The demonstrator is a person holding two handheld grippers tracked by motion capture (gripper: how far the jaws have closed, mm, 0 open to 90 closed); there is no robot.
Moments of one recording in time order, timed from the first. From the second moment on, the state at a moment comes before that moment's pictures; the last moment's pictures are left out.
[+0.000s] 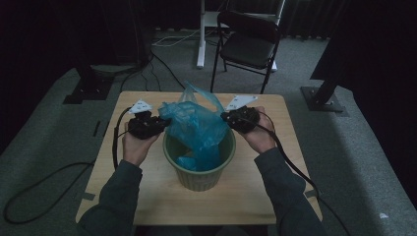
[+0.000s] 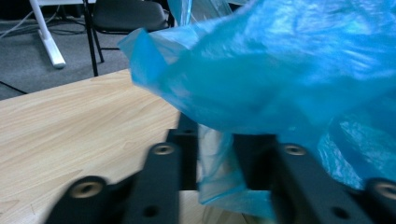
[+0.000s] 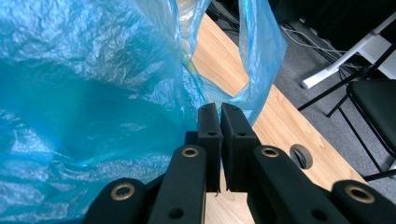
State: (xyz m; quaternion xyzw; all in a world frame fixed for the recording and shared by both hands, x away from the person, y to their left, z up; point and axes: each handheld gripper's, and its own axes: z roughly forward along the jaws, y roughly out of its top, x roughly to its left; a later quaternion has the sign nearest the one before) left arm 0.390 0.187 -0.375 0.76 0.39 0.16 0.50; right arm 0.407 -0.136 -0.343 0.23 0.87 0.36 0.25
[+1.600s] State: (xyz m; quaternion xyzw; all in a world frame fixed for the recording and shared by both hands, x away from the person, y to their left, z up) left arm 0.376 0.214 -0.417 0.75 0.45 0.16 0.46; right arm 0.398 -0.181 -0.398 0.27 0.88 0.36 0.18
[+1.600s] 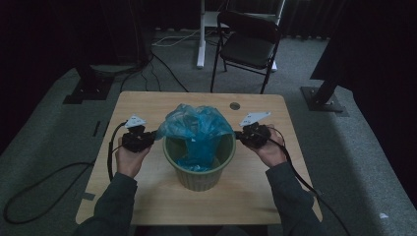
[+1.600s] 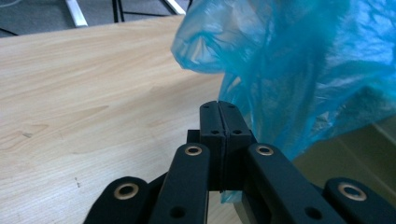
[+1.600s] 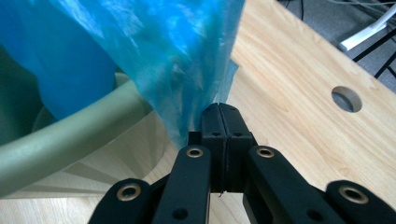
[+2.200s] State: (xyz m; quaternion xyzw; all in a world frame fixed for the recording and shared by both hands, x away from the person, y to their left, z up) left arm 0.364 0.230 -0.376 0.72 0.43 0.18 0.51; right arm 0.400 -0.181 -0.351 0.26 0.84 0.44 0.18
